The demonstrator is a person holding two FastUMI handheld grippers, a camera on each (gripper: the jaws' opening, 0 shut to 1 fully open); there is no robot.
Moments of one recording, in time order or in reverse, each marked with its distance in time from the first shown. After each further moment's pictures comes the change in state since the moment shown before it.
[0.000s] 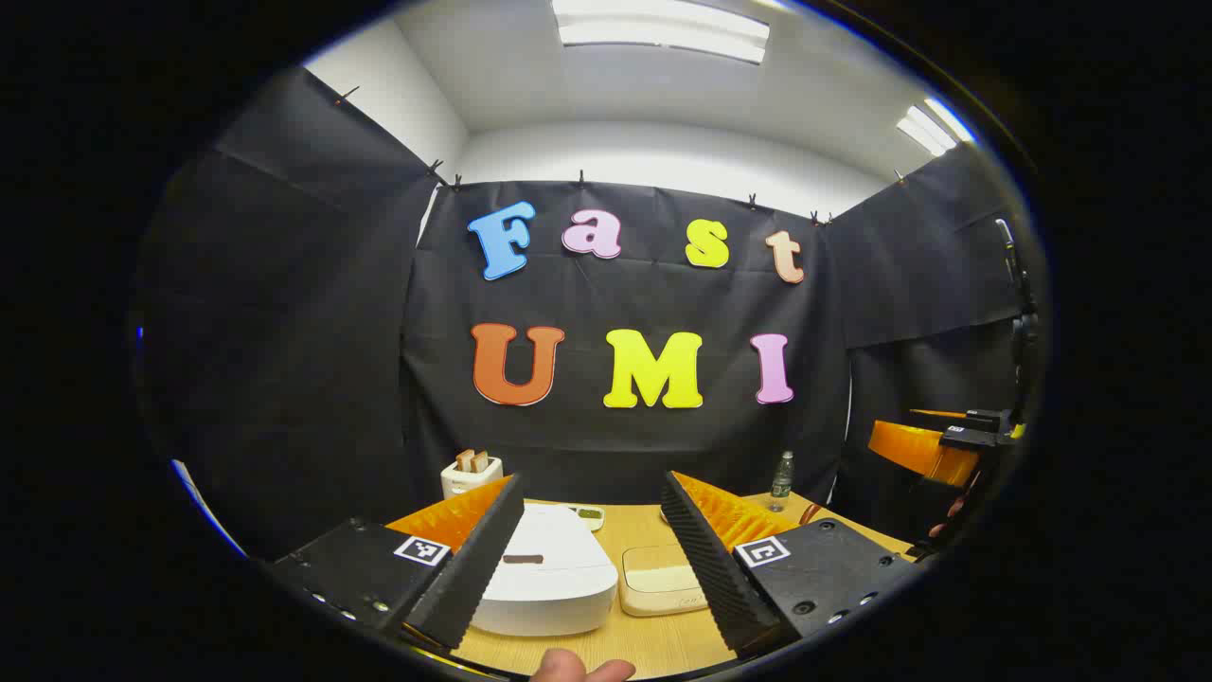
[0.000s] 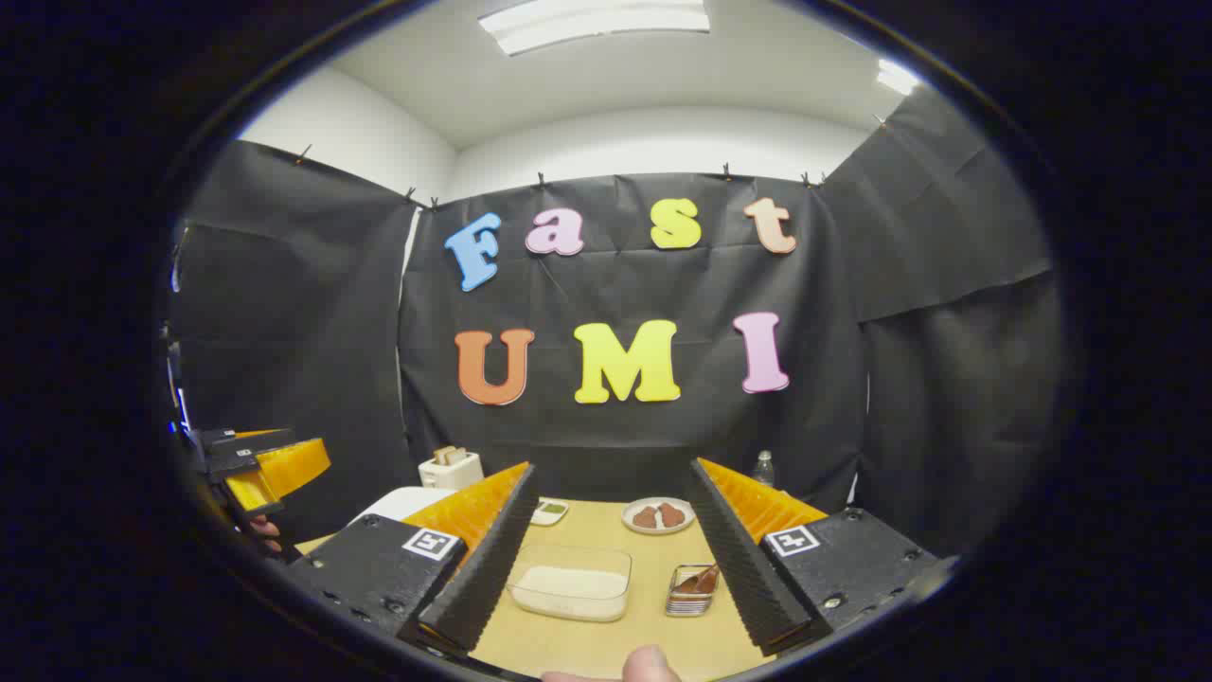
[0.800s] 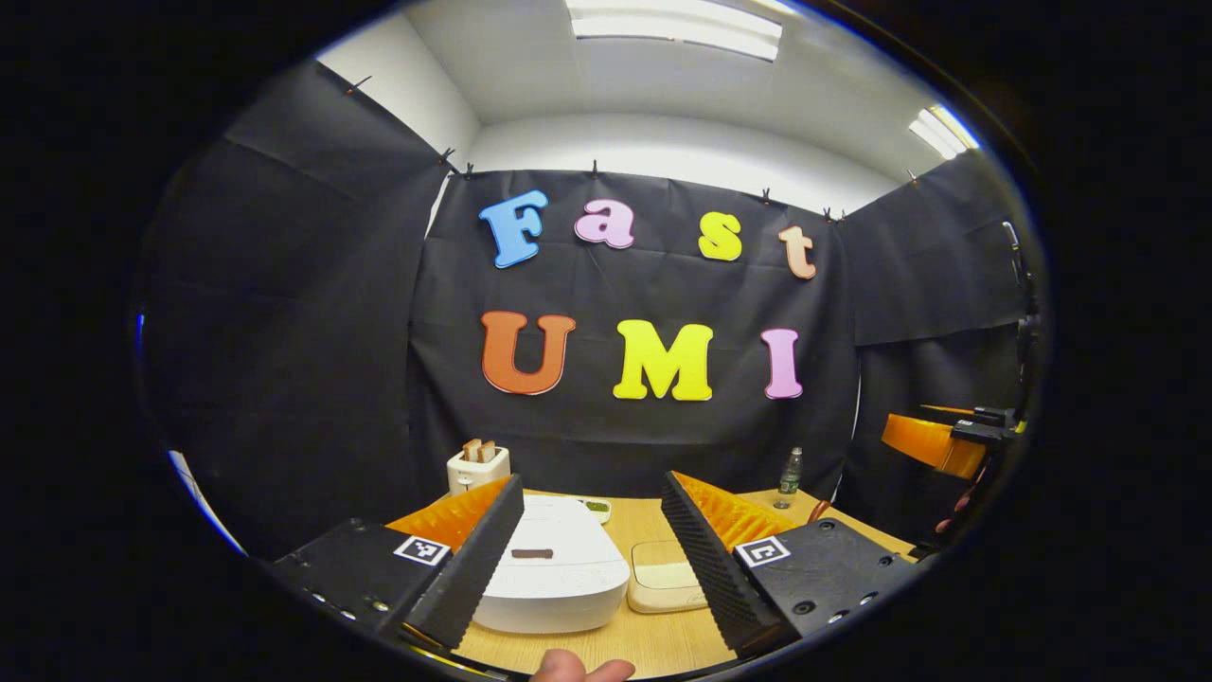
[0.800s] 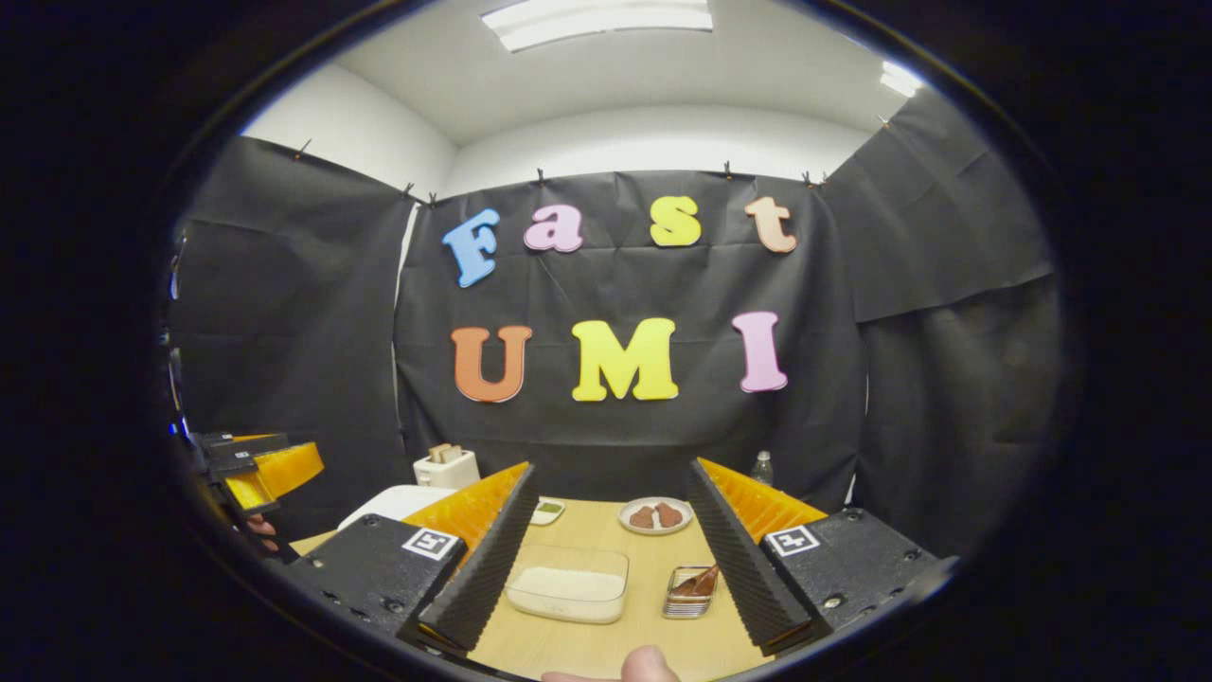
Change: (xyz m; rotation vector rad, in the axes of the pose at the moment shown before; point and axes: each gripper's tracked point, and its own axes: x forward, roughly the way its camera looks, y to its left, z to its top) left arm 0.006 0.014 -0.006 -0.025 0.029 0.018; right arm 0.008 0.002 -0.003 -0.001 0.003 -0.006
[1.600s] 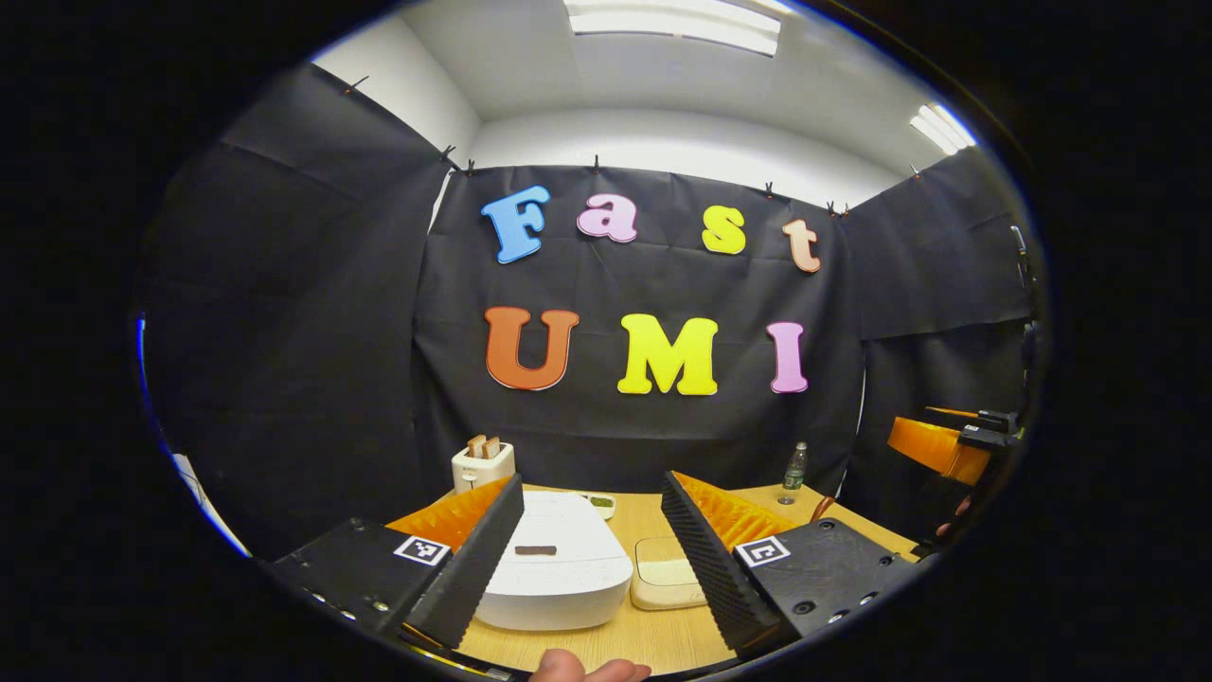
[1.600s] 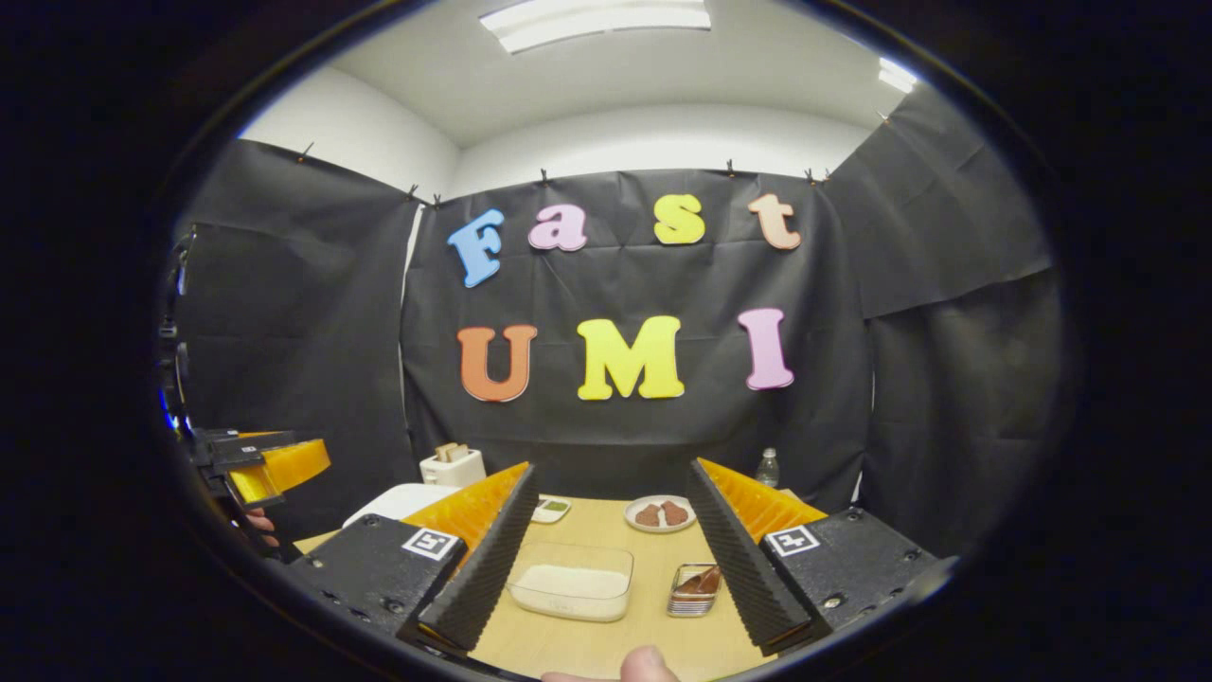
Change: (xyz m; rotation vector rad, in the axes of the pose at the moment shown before) left arm 0.000 0.002 0.002 0.001 0.017 0.016; right arm 0.001 0.004 -0.006 0.011 0.004 0.033
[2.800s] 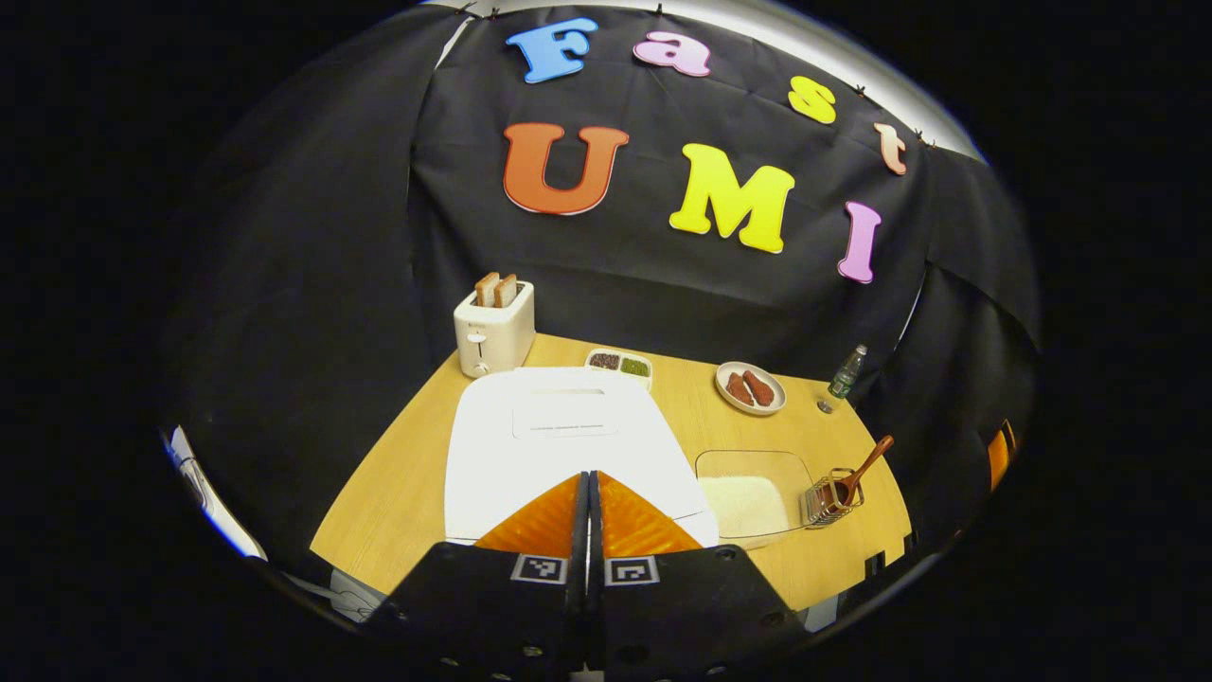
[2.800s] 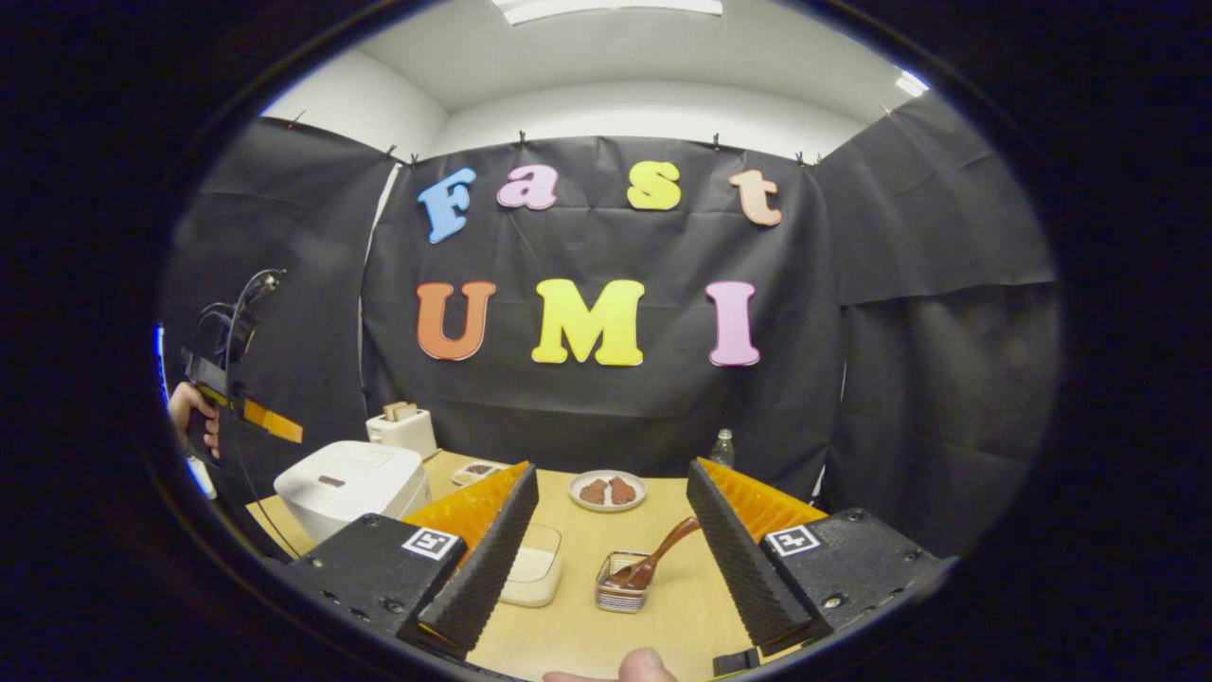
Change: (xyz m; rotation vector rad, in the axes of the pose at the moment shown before) left arm 0.117 0.062 -0.138 -0.121 0.672 0.046; right arm 0.033 -0.090 -0.042 -0.067 0.107 -0.104
